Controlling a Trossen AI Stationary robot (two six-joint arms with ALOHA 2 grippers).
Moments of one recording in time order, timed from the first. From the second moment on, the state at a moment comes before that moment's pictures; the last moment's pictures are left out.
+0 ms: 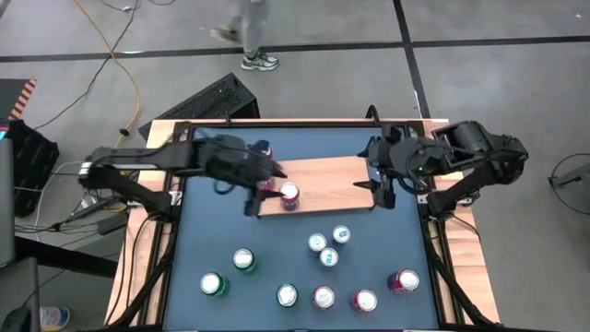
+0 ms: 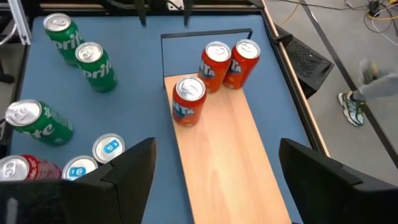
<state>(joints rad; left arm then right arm) 0.00 1.36 1.43 -0.53 0.02 0.07 0.24 1.41 1.98 -1.37 0.39 0.21</state>
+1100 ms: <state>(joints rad) 0.04 1.76 1.63 -0.82 -0.06 0.25 0.26 1.41 1.98 -1.41 0.39 0.21</state>
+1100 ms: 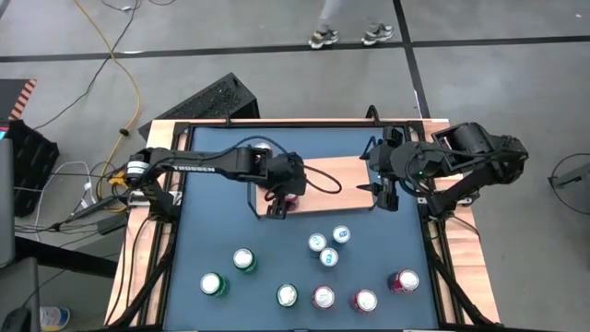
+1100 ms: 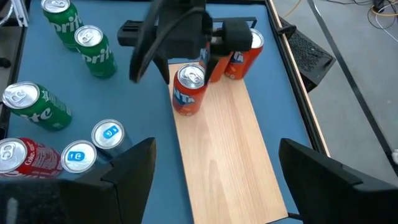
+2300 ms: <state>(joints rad) 0.07 1.75 1.68 -0.82 -0.05 -0.01 0.25 1.41 1.98 -1.45 0.39 0.18</state>
